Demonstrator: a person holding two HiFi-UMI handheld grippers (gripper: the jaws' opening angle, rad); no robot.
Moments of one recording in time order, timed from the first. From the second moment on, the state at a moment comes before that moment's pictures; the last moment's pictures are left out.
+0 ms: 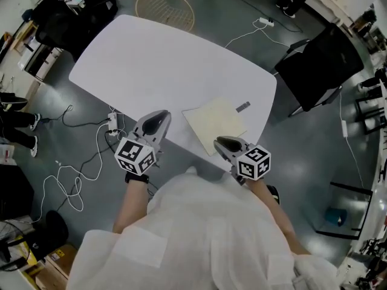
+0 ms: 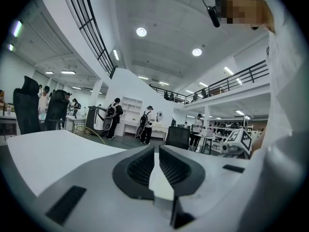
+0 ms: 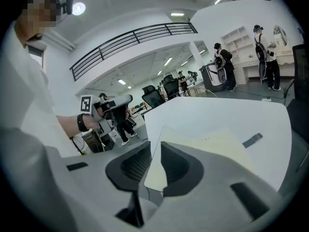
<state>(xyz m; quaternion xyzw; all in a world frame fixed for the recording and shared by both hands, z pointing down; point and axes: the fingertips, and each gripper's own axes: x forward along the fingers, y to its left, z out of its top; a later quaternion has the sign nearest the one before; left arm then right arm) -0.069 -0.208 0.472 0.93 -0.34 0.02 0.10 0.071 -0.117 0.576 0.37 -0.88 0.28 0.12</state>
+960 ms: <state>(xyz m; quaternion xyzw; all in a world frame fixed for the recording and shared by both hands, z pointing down) -0.093 -0.220 0.448 0.94 -0.34 -0.01 0.07 0.156 -0.164 0.488 0.56 -0.81 0.15 0.06</state>
